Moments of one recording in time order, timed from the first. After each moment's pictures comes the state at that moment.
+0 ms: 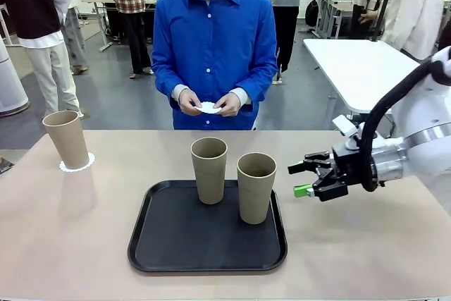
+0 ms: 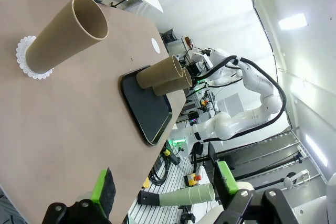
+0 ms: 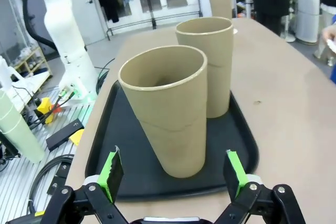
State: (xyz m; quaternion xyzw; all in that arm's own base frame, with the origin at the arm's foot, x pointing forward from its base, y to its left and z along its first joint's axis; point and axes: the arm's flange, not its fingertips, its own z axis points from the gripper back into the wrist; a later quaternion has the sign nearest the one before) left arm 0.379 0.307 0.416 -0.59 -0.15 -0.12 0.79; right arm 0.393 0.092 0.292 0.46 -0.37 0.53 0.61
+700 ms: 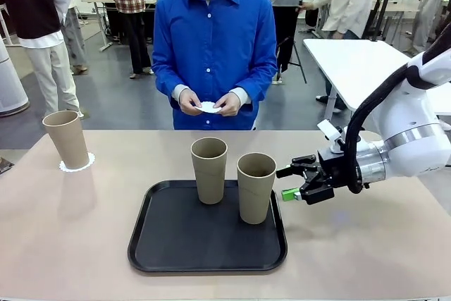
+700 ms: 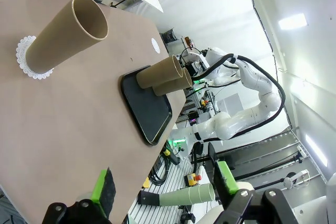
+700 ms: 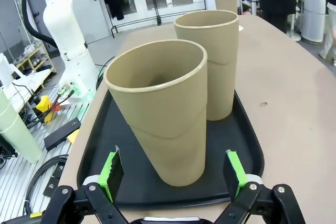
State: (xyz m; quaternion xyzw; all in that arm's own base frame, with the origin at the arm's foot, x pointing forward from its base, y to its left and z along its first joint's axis) left arm 0.379 0.307 0.416 -0.59 -0.15 -0.12 0.79; right arm 0.401 0.111 0.280 0.46 -0.37 0.53 0.61
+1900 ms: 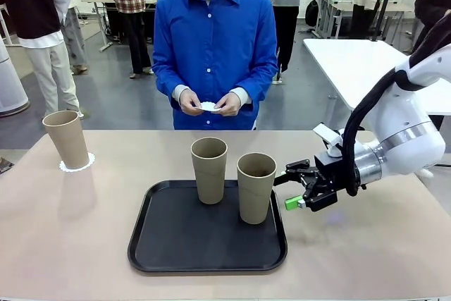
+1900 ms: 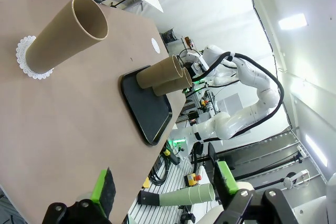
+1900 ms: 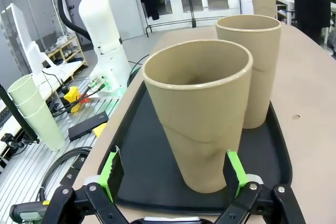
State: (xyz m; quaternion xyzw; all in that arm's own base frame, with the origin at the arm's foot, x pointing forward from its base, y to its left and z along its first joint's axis) left arm 0.379 0.307 0.416 -0.59 -0.15 -0.12 0.79; right arm 0.403 0.117 0.270 0.51 -0.33 0.57 0.55
